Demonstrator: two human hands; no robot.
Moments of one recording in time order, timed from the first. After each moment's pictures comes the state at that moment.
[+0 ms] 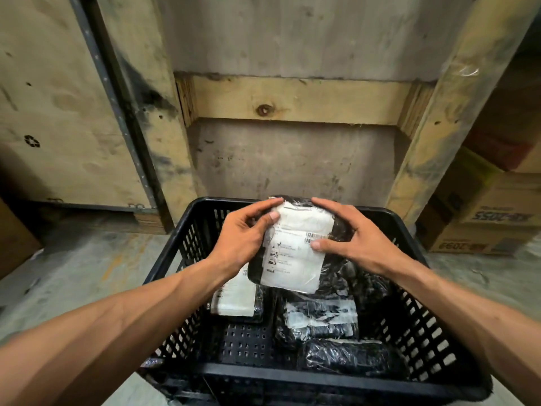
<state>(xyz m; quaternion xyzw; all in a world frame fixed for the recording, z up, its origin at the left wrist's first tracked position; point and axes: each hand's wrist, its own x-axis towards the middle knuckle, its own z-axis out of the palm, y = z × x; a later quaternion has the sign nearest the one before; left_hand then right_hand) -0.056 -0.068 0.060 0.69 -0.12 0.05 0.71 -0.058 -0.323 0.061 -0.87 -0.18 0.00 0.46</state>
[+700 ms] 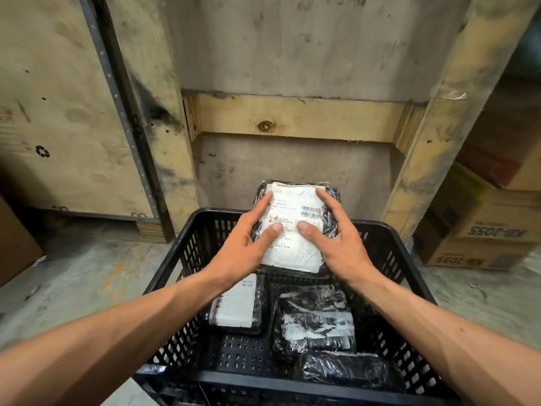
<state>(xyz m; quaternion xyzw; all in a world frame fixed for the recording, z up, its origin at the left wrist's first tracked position) -0.066 -0.060 0.069 0.74 -0.17 0.00 0.65 -0.065 -0.272 0.065 -0.71 -0.11 -0.07 0.69</state>
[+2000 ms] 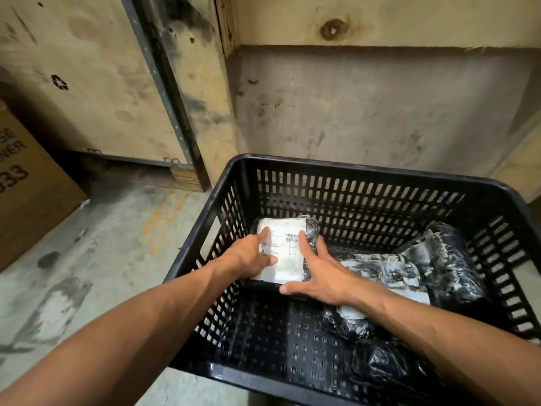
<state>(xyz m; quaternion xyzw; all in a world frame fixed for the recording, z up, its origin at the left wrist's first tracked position) -0.031 0.015 -0.051 0.91 0.09 -0.26 0.30 -0.031 -0.184 -0.102 -0.91 -0.14 0.31 0.25</state>
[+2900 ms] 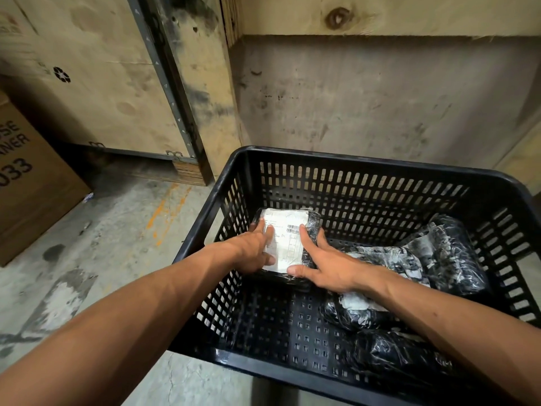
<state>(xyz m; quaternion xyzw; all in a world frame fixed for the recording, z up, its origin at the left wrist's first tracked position) -0.034 0.018 -0.034 0.94 -0.05 -0.32 0.12 -0.026 -0.193 -0.087 -0.90 -0.23 0.32 0.20</state>
